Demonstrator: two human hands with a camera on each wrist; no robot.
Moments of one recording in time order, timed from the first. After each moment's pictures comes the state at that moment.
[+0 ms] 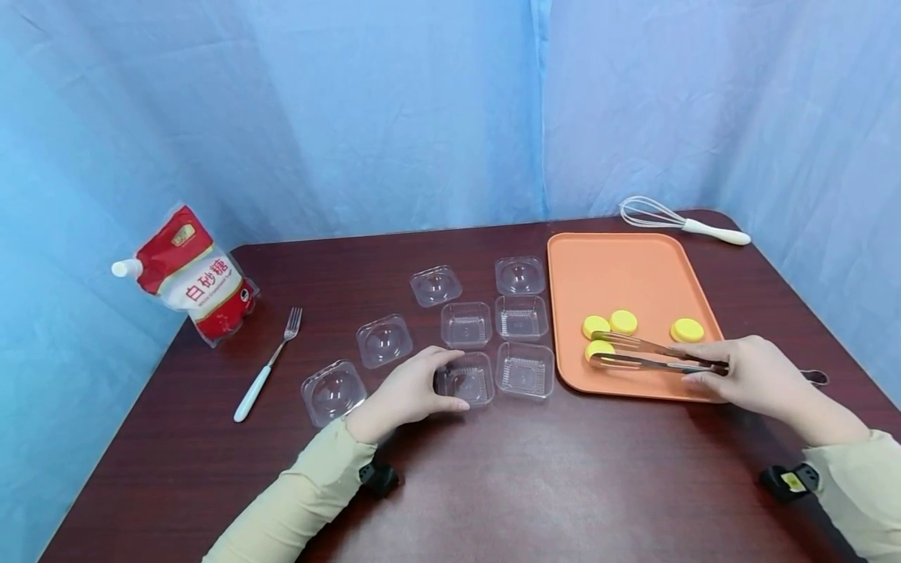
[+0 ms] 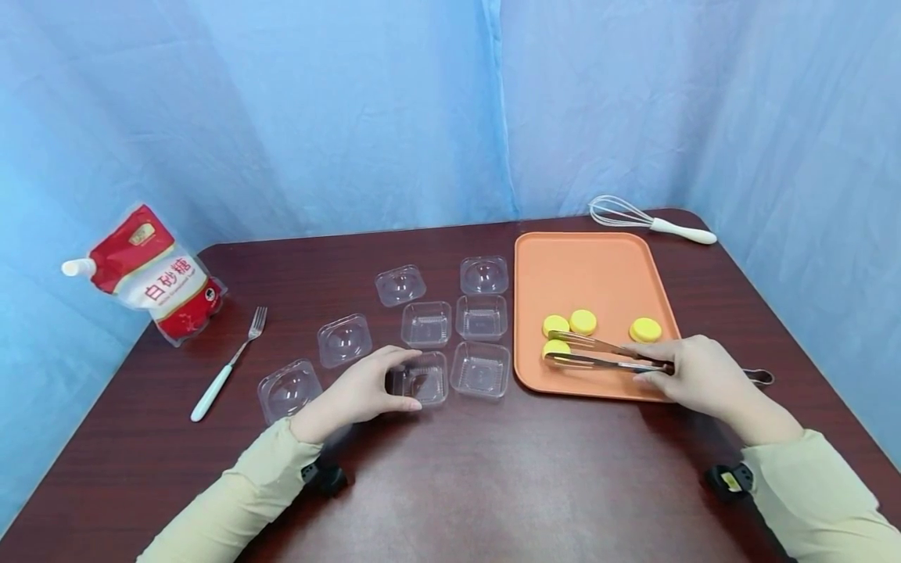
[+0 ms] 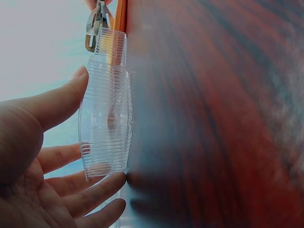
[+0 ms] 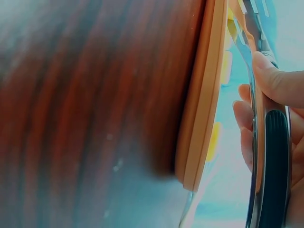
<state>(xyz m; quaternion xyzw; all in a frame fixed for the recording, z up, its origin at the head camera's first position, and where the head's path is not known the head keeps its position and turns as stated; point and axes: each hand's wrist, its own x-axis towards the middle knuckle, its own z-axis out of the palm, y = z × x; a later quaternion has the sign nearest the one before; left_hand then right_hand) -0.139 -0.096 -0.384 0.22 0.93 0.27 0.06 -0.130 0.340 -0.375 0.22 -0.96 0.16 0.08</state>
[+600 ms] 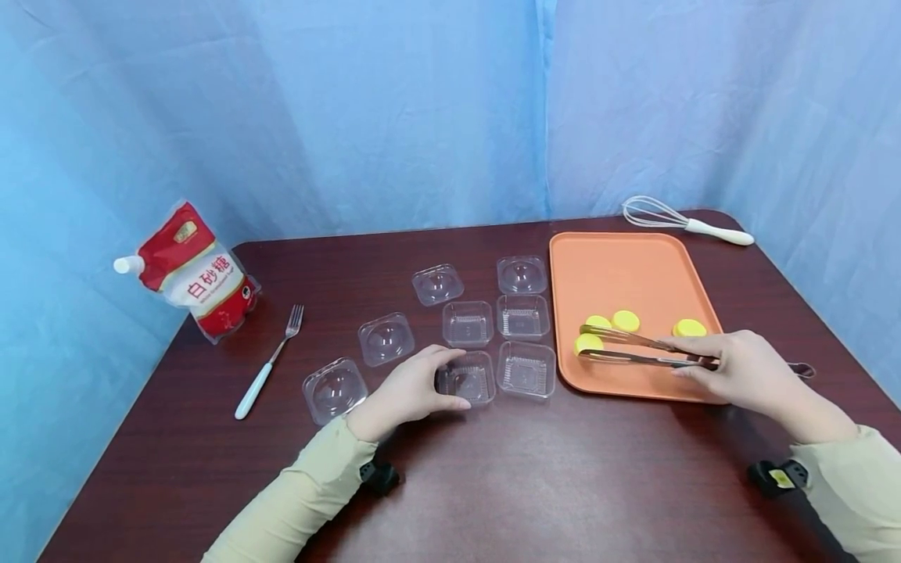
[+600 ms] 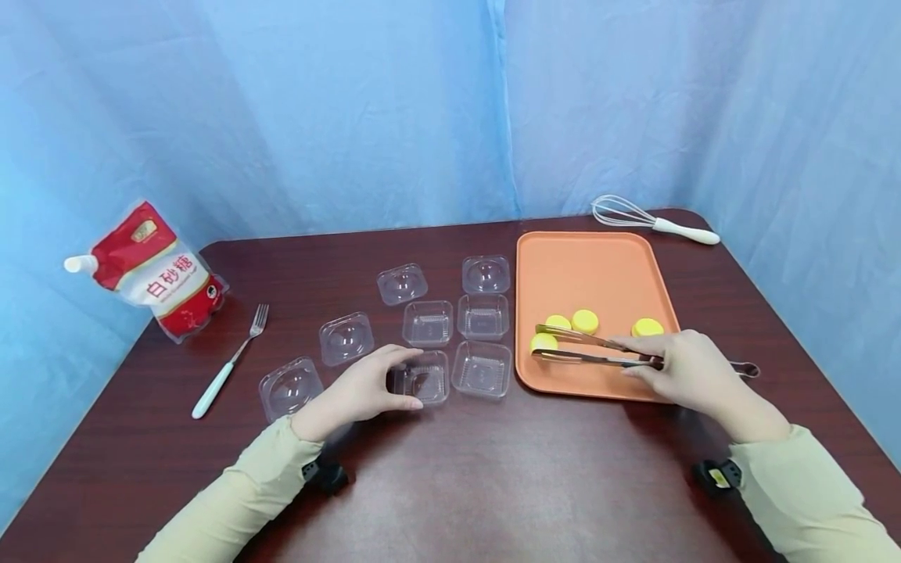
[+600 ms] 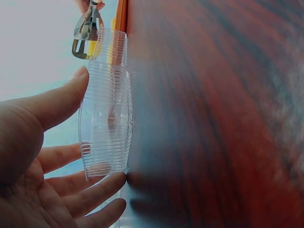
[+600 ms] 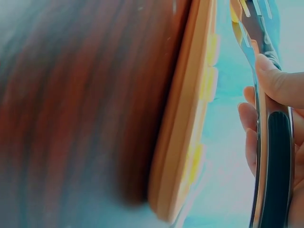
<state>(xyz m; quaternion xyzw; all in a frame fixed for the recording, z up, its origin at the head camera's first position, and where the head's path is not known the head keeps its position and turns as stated) -0.140 -0.097 -0.384 0.23 0.93 0.27 0.06 -0.136 0.324 -0.370 0.26 -0.94 0.17 0.15</state>
